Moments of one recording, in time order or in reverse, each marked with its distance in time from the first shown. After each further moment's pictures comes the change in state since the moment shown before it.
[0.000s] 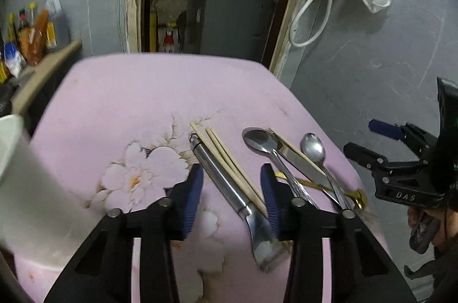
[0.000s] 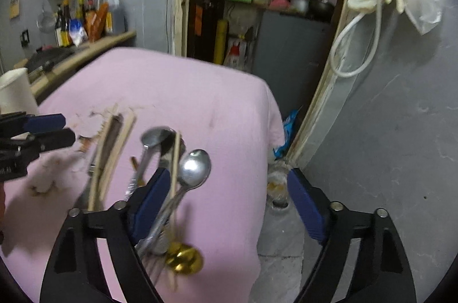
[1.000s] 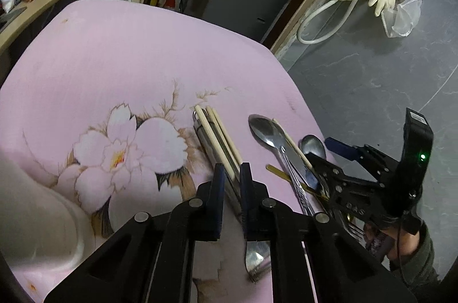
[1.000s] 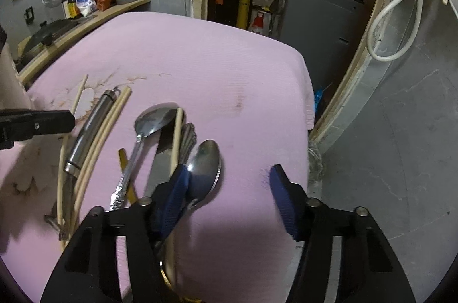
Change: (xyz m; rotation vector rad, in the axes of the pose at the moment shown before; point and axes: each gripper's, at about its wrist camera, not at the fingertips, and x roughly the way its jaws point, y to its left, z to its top) left arm 0.007 0.041 0.006 -0.206 0.109 -0.137; right arm 0.058 0.007 0.006 -0.058 0.126 0.094
